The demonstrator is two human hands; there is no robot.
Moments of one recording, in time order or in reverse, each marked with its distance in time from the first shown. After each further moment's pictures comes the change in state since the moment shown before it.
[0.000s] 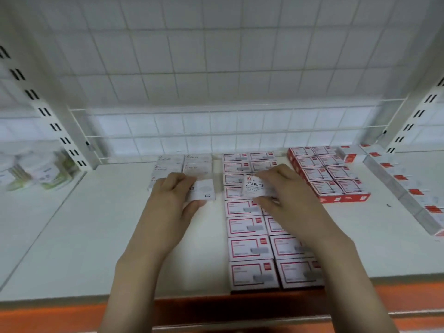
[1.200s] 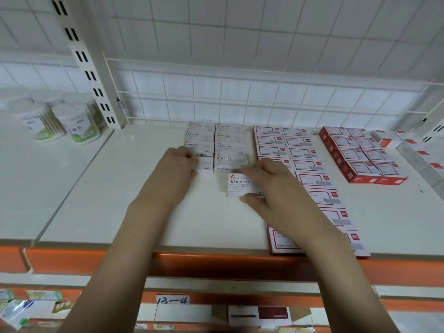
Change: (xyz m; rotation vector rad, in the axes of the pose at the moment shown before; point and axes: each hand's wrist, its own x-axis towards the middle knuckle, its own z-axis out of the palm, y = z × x) left_hand -0.011 -0.074 -0.001 0.119 -0.156 -0.077; right_hand -0.010 -0.078 0.052 -0.076 -0.136 -0.119
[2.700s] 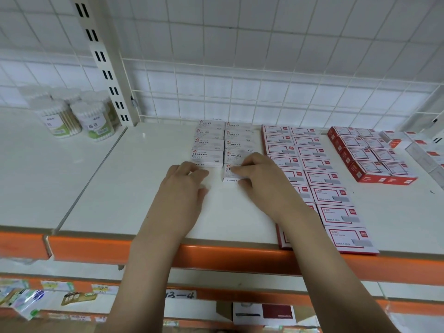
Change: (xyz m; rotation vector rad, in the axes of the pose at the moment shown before) left_hand -0.057 0.025 -0.016 -0.094 0.128 -0.042; right_hand 0.033 -0.002 0.032 0.029 -0.034 0.022
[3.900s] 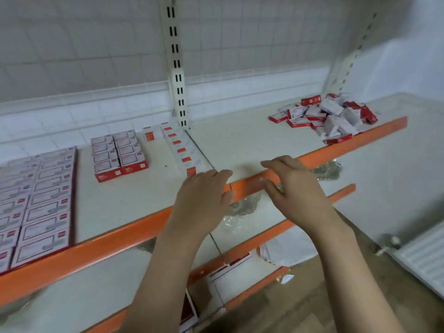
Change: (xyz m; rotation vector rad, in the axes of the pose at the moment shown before) left_hand -0.013 0.473 0.132 -0.127 -0.324 0.487; right_hand -0.377 0.273 -0.227 -0.201 0.437 0.535
